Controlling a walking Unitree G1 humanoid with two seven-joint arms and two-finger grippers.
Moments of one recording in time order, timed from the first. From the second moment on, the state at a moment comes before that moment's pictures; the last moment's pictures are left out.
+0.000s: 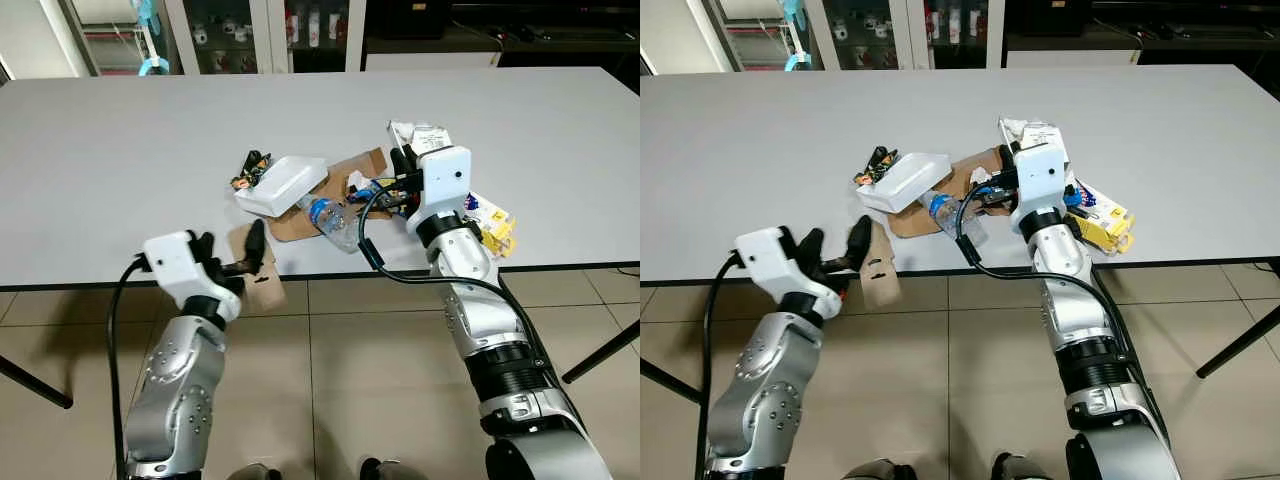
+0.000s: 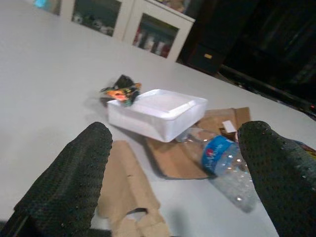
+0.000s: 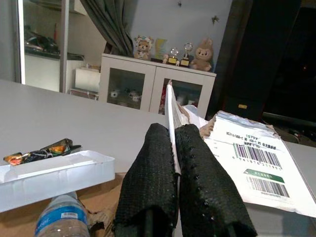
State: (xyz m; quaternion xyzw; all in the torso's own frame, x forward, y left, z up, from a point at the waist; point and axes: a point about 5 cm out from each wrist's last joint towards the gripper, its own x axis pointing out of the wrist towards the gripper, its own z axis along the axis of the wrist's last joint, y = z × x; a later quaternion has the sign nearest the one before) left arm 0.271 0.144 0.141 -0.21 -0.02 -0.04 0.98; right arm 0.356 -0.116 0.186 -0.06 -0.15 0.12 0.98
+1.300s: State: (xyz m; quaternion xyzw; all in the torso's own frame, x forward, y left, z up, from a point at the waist) left arm 0.246 0.134 0.110 -0.29 0.12 -0.08 0.95; right arm 0.357 -0.113 0.185 -0.07 -0.14 0.14 0.98
